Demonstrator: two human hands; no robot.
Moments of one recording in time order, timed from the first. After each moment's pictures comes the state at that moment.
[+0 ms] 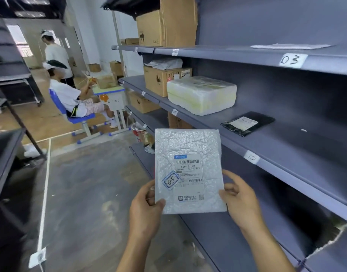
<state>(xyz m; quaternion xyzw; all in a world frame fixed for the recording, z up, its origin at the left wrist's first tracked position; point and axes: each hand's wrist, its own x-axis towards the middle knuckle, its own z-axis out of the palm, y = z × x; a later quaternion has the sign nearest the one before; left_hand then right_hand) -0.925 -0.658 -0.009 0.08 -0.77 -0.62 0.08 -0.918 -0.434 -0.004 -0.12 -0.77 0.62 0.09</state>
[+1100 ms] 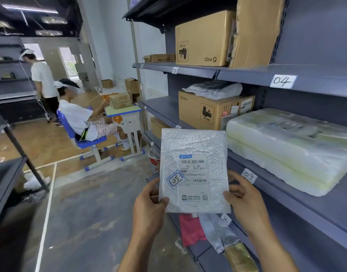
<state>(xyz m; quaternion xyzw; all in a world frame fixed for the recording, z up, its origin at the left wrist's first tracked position) -1.369 -0.844 0.016 0.05 -0.77 -0.63 0.10 -1.354 -0.617 0.028 -0.07 -0.77 0.62 0.13</state>
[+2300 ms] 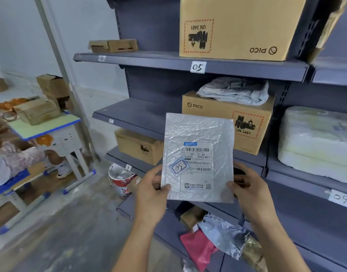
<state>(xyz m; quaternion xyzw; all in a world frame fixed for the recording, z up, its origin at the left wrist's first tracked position) -1.741 -1.009 0.018 -0.15 -0.75 -0.65 -0.03 -1.605 -0.824 0.051 -0.28 -0.74 0.54 0.28</state>
